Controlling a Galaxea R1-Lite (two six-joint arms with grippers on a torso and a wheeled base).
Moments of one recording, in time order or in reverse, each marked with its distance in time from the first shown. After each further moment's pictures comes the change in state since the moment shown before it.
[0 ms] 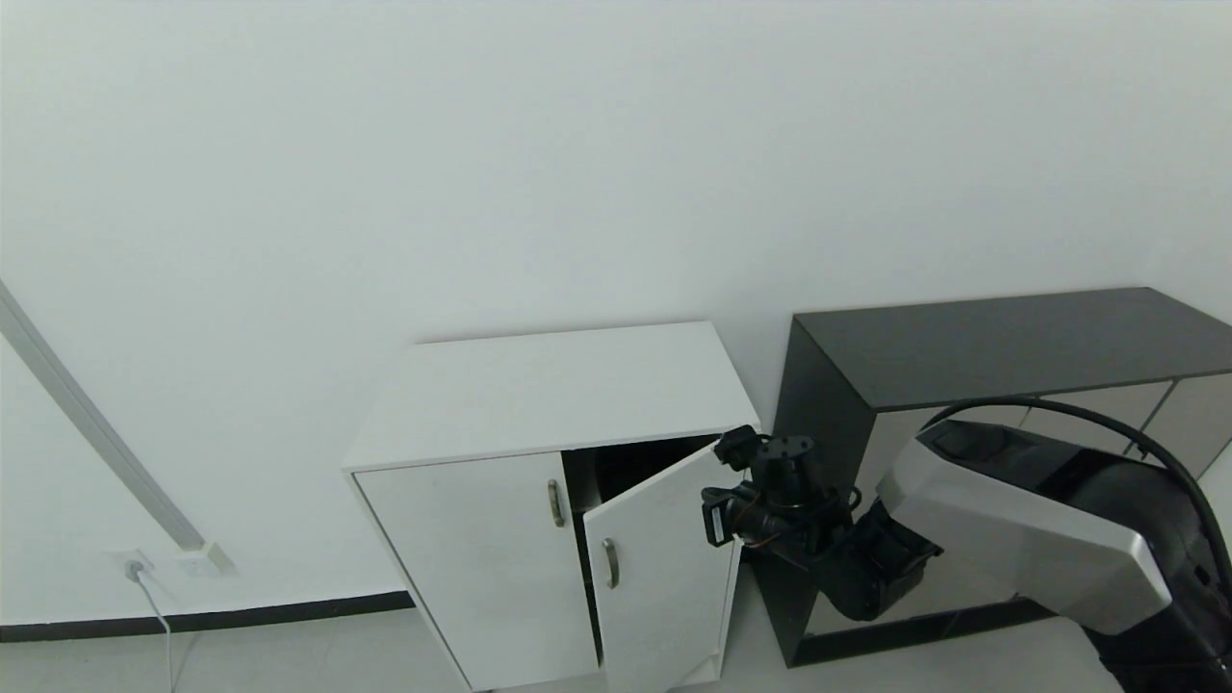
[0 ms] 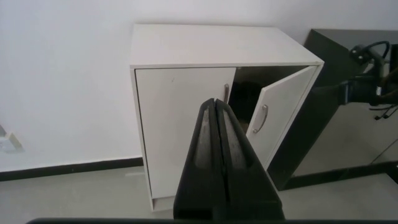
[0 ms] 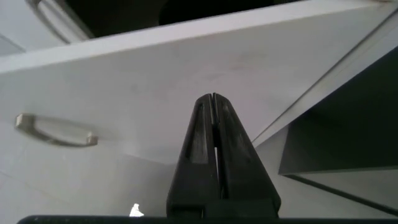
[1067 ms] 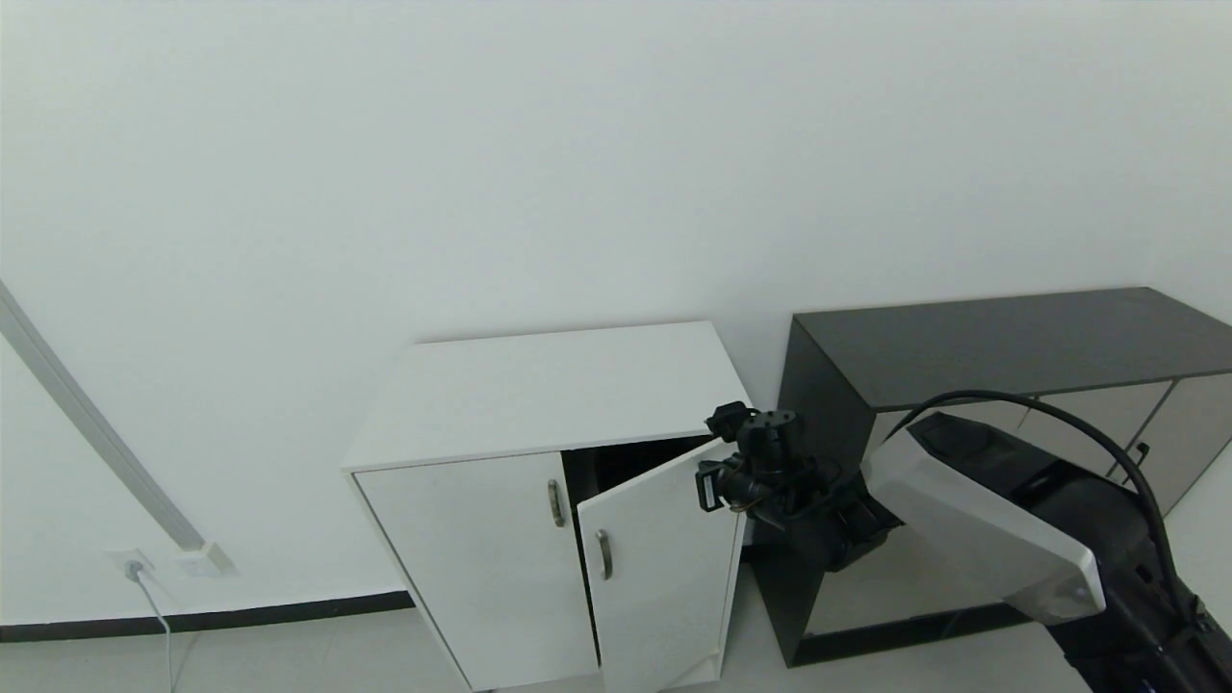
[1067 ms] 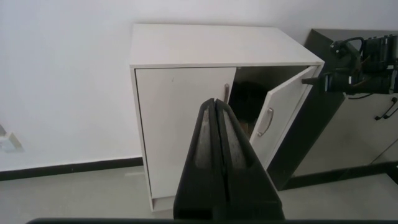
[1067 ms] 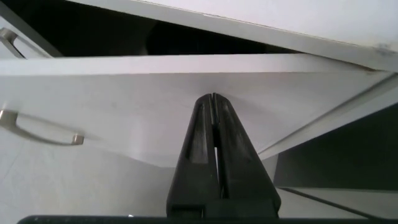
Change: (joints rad) left arm 0.000 0.000 0.000 0.000 0.000 -0.001; right arm -0.036 0.102 -0.298 0.184 -0.024 -0.009
